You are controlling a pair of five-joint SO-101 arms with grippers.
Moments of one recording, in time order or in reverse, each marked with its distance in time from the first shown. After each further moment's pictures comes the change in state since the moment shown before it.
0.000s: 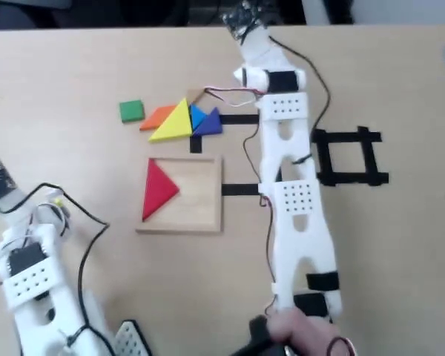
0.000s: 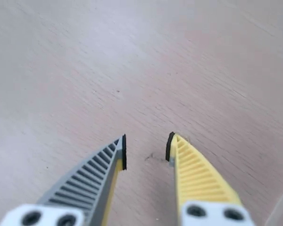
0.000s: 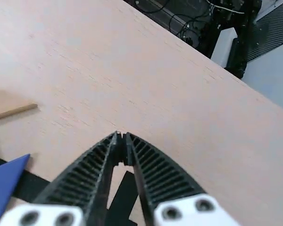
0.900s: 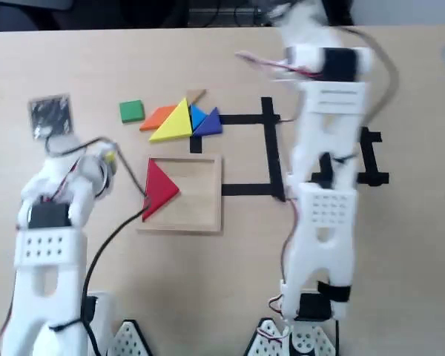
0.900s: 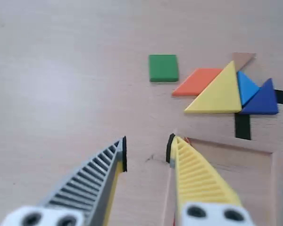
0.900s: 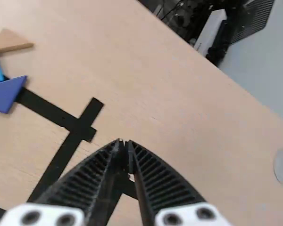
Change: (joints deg) left arm 26.5 11.5 -26.5 6.7 -2.2; right arm 9.0 -26.8 1.8 31.8 7.7
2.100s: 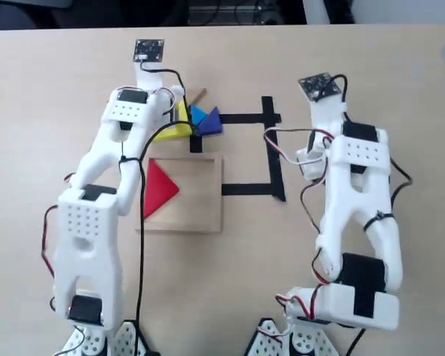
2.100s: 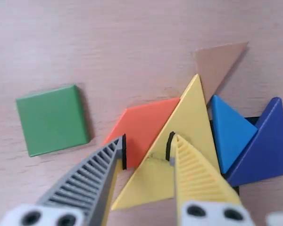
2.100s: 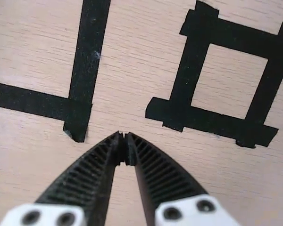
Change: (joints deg) left arm 12.6 91.2 -77.7 5.2 1.3; right arm 7.9 -52.8 114.1 -35.9 -9.5
